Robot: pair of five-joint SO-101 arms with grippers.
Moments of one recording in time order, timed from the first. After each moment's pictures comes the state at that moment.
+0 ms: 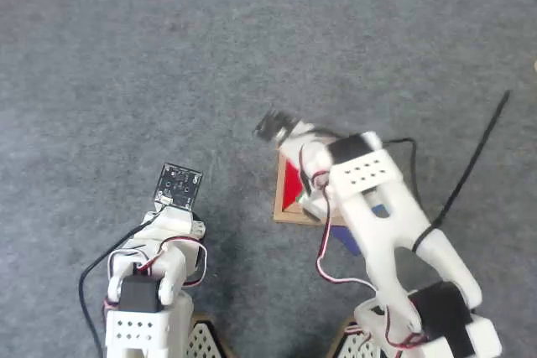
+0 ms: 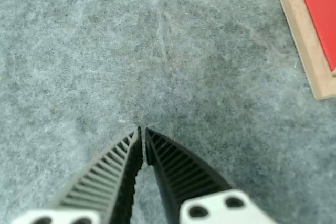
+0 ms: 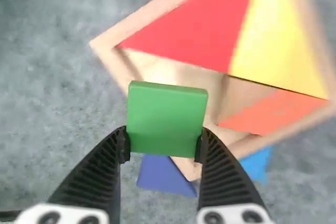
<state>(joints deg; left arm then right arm) -3.3 -103.1 96.9 72.0 -5.3 -26.9 -14.2 35.7 70.7 32.2</state>
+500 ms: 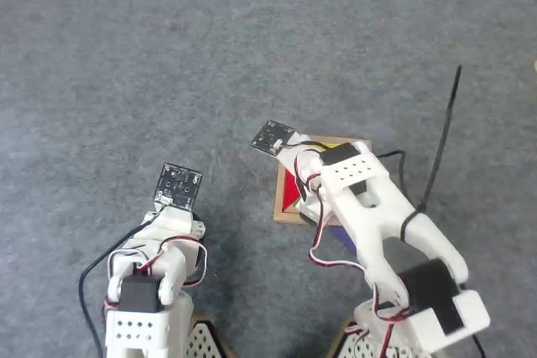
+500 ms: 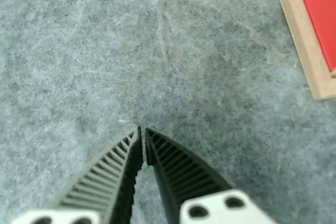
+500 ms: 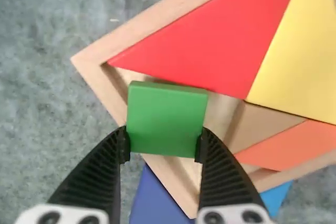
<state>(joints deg) -3.3 -103.1 96.9 72.0 -5.3 -26.9 -5.5 38.9 59.8 31.8</state>
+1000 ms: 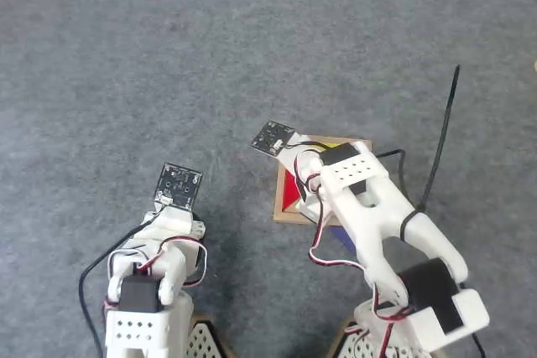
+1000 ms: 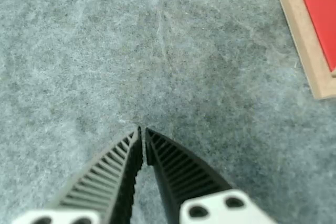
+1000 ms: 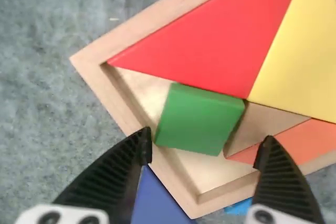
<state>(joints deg) -3.3 -103.1 96.9 72.0 -5.3 -26.9 -5.5 38.9 59.8 31.5</state>
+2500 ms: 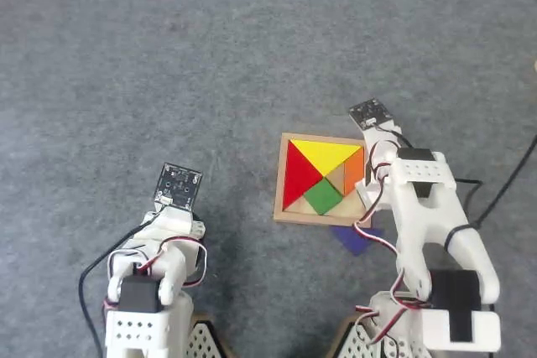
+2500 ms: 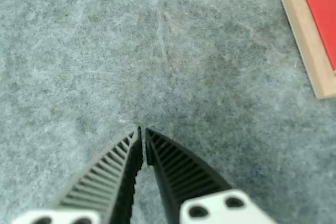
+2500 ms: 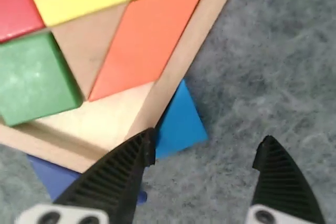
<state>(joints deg) -3.3 -103.1 96.9 72.0 -5.3 -2.2 -8.0 45.7 51.6 23.7</state>
